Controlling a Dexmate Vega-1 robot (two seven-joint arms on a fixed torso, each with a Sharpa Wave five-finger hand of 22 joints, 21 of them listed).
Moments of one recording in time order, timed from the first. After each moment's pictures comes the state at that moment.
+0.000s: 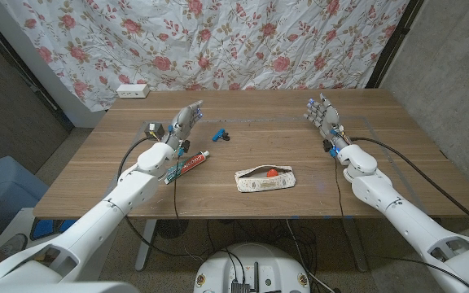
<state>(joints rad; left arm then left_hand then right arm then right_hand) 0.86 0.58 0.41 -1.51 -0.52 -0.14 0.12 0.16 0.11 0.71 -0.13 0.17 0.17 -0.05 0.20 0.17 0.04 -0.07 0.20 0.17 -0.02 -0.03 0.17 0.16 0.06 -0.03 0.19 0.16 -0.81 -0.50 -0.38 -1.23 0.62 0.37 0.07 0.07 0.07 0.32 -0.03 0.20 0.17 -0.04 0.18 0.17 0.18 0.01 0.19 0.19 0.06 0.02 0.21 0.32 0.30 0.04 0.18 0.17</state>
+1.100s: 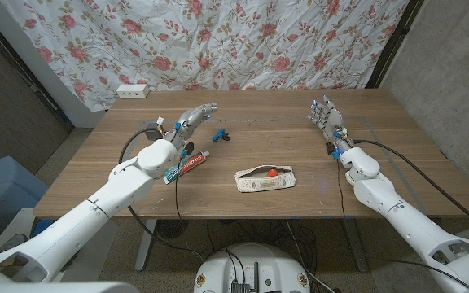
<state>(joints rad) 0.94 0.74 0.43 -1.82 -0.37 0.07 0.21 0.27 0.08 0.71 -0.19 0.17 0.32 -0.08 0.22 0.17 0.13 -0.09 0.20 0.17 0.04 -0.03 0.18 0.16 0.12 -0.03 0.19 0.17 -0.82 -0.50 -0.37 -1.20 0.61 0.41 0.08 0.07 0.07 0.33 -0.03 0.20 0.18 -0.04 0.18 0.17 0.18 0.01 0.19 0.19 0.07 0.01 0.21 0.31 0.30 0.03 0.18 0.17</state>
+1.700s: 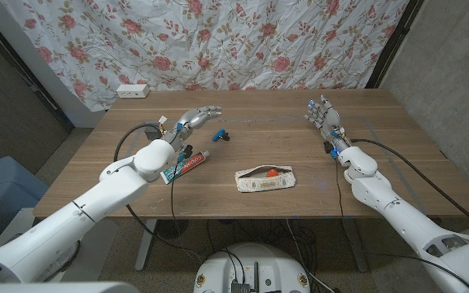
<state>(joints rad) 0.98 0.83 0.42 -2.00 -0.26 0.19 0.24 0.34 0.05 0.71 -0.19 0.17 0.40 -0.11 0.23 0.17 0.18 -0.11 0.20 0.17 0.08 -0.04 0.18 0.16 0.13 -0.04 0.19 0.16 -0.78 -0.47 -0.39 -1.14 0.61 0.43 0.12 0.05 0.09 0.33 -0.03 0.20 0.18 -0.04 0.19 0.17 0.19 0.00 0.19 0.19 0.07 0.01 0.21 0.30 0.30 0.03 0.18 0.17</state>
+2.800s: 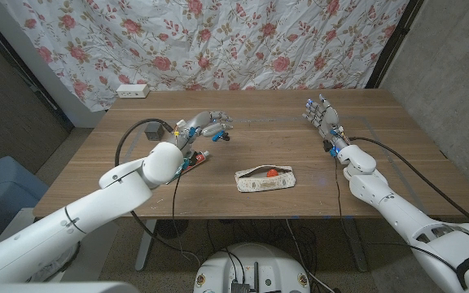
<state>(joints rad) 1.00 0.92 0.51 -2.29 -0.03 0.48 0.28 0.49 0.00 0.70 -0.19 0.17 0.58 -0.12 0.24 0.17 0.27 -0.14 0.21 0.17 0.15 -0.04 0.18 0.16 0.17 -0.03 0.19 0.16 -0.71 -0.44 -0.39 -1.01 0.63 0.48 0.21 0.05 0.09 0.34 -0.03 0.20 0.20 -0.04 0.19 0.17 0.19 0.00 0.19 0.19 0.08 0.02 0.21 0.29 0.31 0.02 0.19 0.17</state>
